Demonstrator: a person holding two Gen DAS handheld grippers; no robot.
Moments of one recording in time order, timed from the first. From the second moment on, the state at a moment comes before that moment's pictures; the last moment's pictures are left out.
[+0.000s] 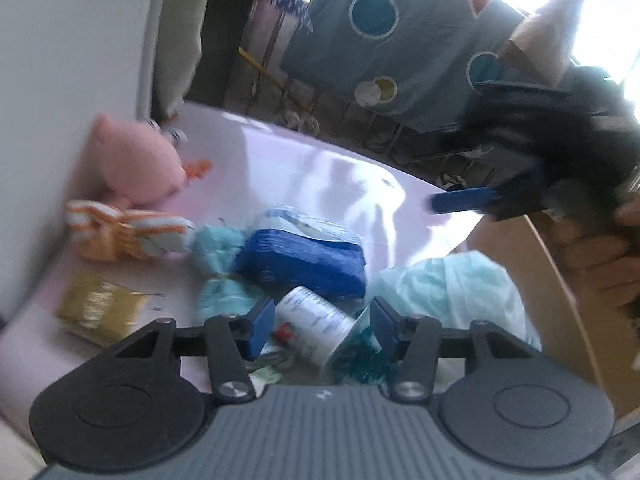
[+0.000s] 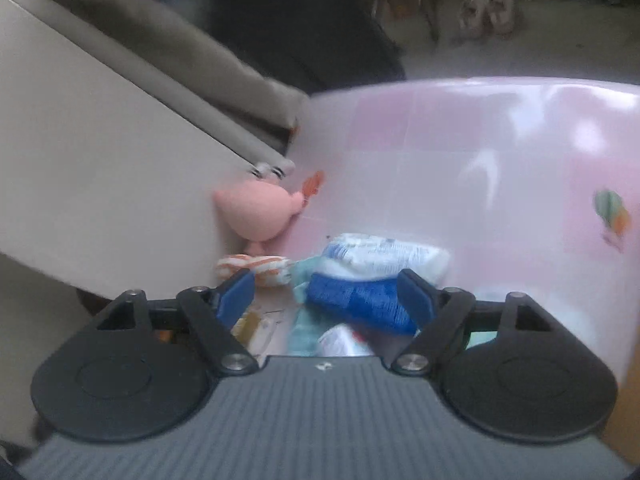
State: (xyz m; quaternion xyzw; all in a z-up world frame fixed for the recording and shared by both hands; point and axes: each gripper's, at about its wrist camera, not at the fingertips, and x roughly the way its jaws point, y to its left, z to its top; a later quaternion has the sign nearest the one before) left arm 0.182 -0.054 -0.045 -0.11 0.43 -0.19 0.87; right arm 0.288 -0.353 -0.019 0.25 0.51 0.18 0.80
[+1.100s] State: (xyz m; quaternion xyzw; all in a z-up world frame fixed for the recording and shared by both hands) left arm 0.283 -0.084 -0.082 -0.15 0.49 -0.15 0.84; right arm 0.358 -0.335 -0.103 0.26 0.56 0.20 0.76
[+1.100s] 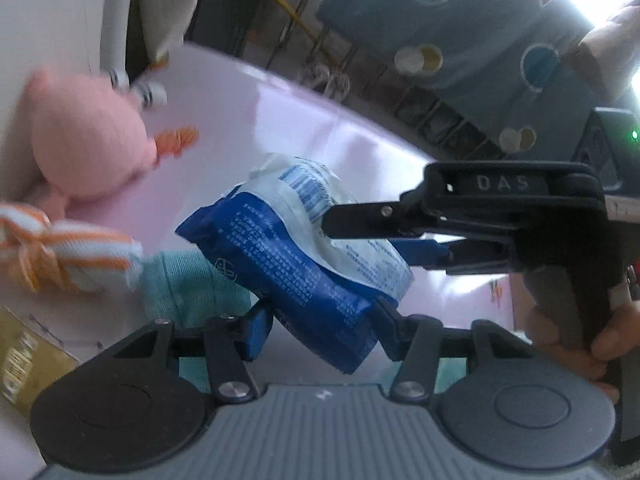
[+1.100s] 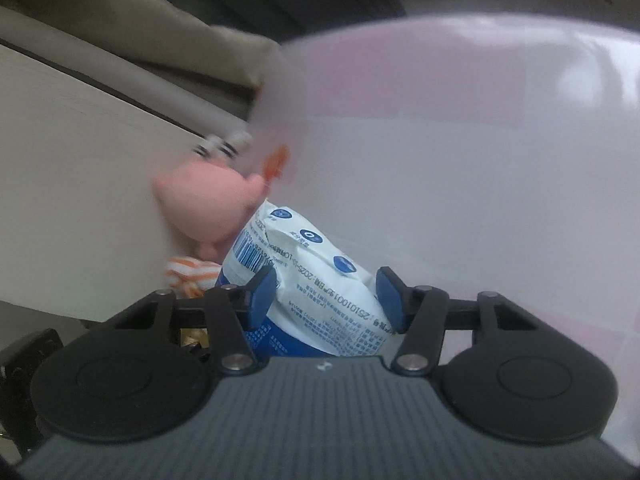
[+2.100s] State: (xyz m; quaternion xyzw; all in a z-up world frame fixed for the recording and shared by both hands) left arm 0.140 -0.279 0.088 -0.03 0.40 -0.41 0.82; right arm 0.059 -0.557 0.068 0.43 0.34 0.05 0.83
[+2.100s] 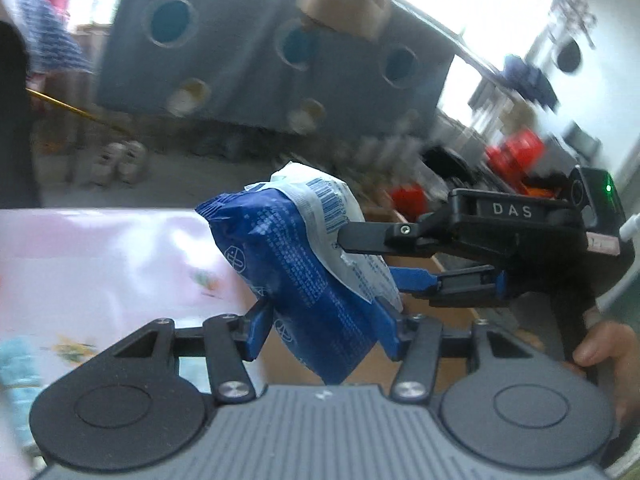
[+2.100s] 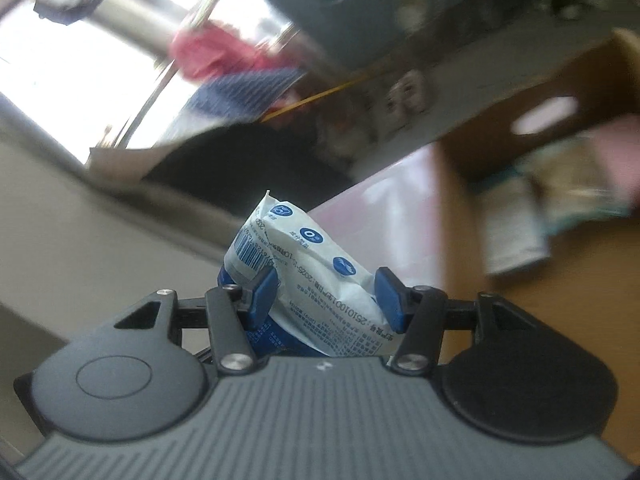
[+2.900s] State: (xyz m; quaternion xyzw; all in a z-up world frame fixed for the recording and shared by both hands) left arm 0.149 -0.279 0.044 0.03 0.42 -0.39 0.82; right arm 0.045 -0.635 -0.081 0.48 0.42 -0.13 0.76
